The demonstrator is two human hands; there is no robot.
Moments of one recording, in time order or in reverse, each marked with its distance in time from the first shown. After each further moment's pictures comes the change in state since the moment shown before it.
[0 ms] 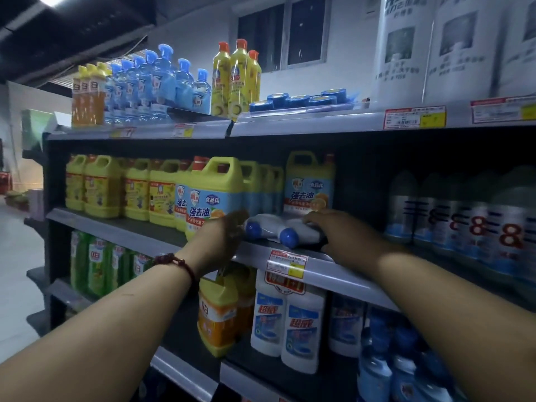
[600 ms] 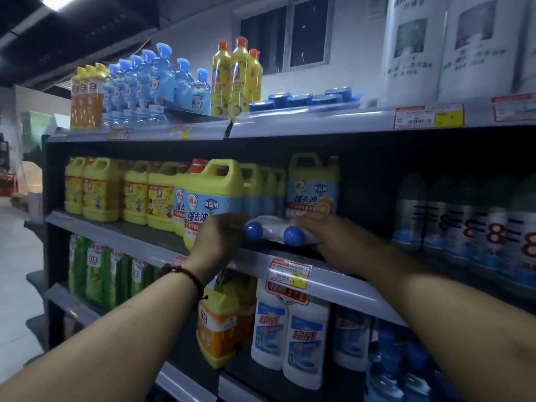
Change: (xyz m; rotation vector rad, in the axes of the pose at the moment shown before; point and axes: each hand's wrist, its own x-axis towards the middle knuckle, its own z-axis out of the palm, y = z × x) left_hand 0.009 0.012 0.007 -0.762 0.192 -0.211; right_hand 0.023 0.008 0.010 0.058 0.010 -0.154
